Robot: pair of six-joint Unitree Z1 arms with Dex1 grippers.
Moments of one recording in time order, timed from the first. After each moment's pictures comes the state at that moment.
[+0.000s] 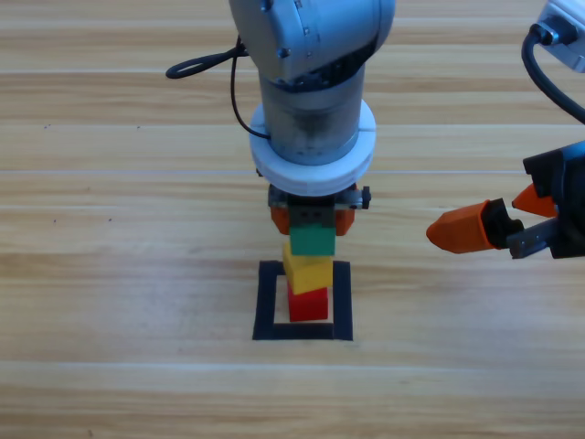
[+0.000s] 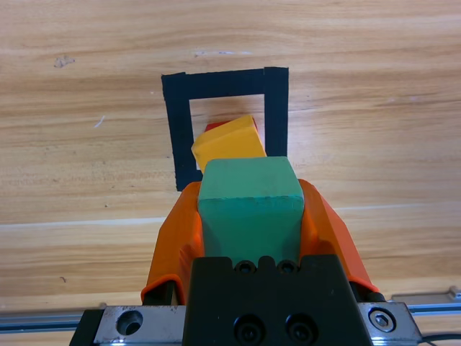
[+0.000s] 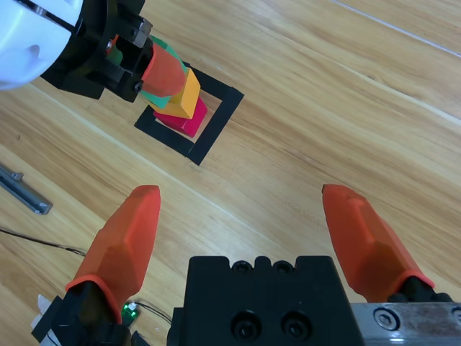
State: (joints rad) arm 0 -0.96 2.22 -2.08 1.27 0.19 -0.99; arm 1 1.02 1.48 -0.92 0.30 -0.16 0.43
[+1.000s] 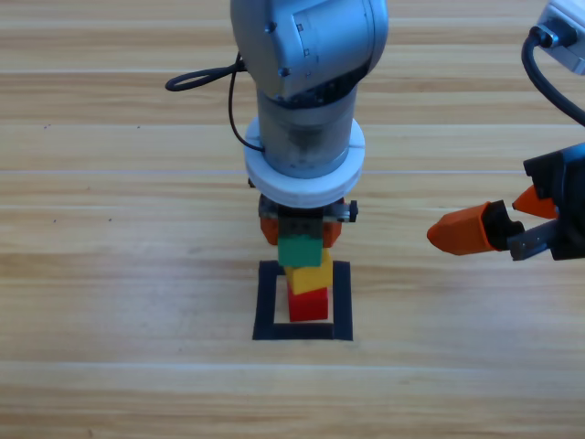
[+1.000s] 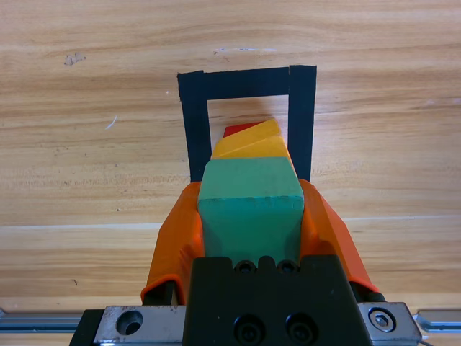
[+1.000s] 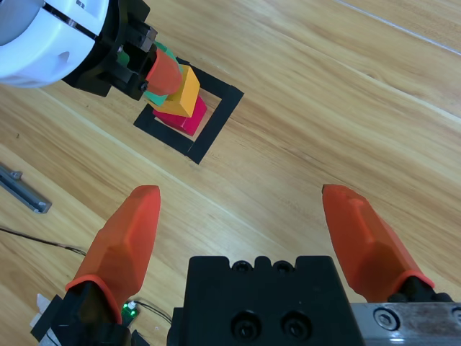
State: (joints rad) arm 0 -0.95 2.25 -2.05 1.27 0.19 -0.97; arm 1 1.02 1.48 -0.92 0.30 -0.16 0.43
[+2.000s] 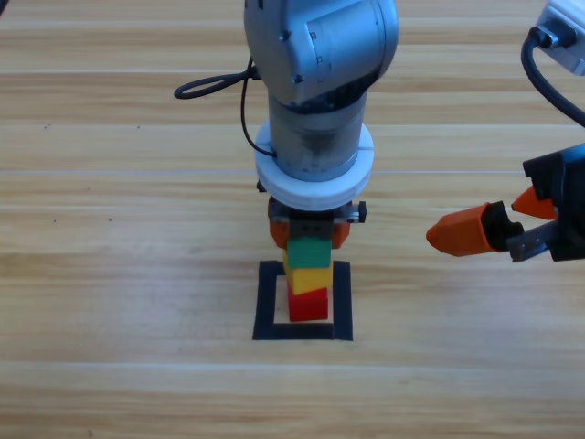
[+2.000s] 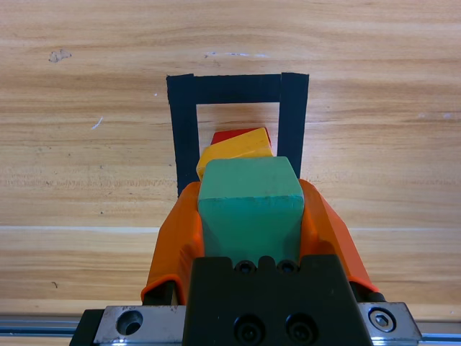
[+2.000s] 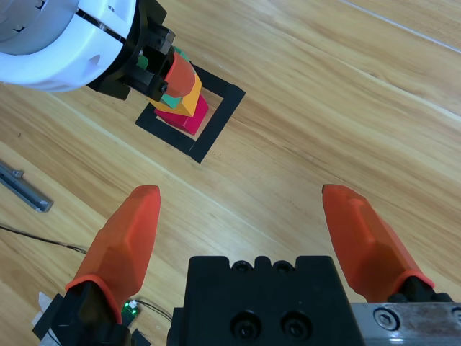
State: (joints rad) arm 0 -0.95 2.28 -2.08 1.27 0.19 -1.02; arm 1 1.02 1.48 -0.92 0.30 -0.16 0.43
